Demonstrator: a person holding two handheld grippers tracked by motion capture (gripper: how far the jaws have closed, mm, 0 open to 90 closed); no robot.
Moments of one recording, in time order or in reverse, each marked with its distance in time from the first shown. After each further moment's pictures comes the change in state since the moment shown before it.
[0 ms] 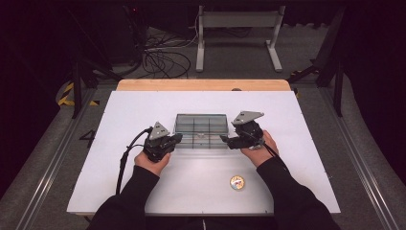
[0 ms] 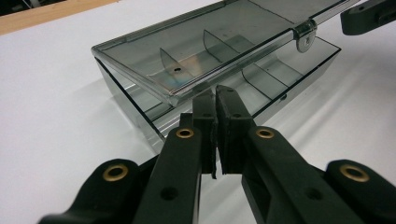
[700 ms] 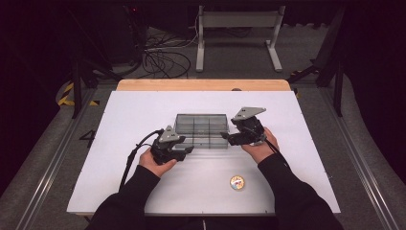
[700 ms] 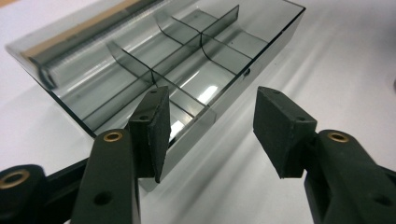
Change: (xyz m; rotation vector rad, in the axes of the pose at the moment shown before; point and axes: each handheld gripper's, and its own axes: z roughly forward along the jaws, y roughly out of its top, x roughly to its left) left arm -0.008 -0.002 0.019 0.099 -0.126 0.126; right arm -0.008 0.008 -0.004 -0.012 0.027 0.016
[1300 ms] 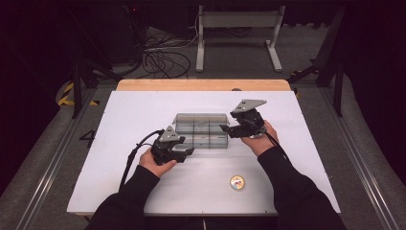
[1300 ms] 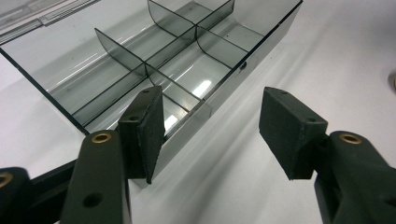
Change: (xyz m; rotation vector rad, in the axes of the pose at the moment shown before) left arm 0.000 -0.001 0.000 0.009 -0.021 -0.006; right arm -0.012 0.020 -0.002 -0.022 -0.009 -0.009
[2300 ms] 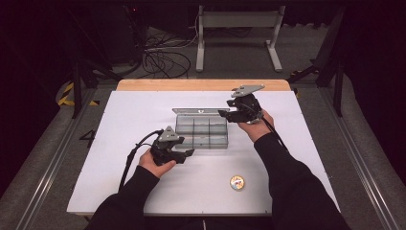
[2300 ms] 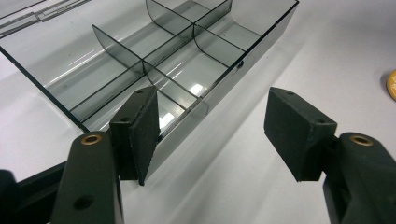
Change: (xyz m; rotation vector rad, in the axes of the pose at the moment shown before) left arm 0.000 0.000 -0.002 0.004 -0.012 -0.021; right arm -0.024 0.027 0.011 -0.027 -0.004 0.034
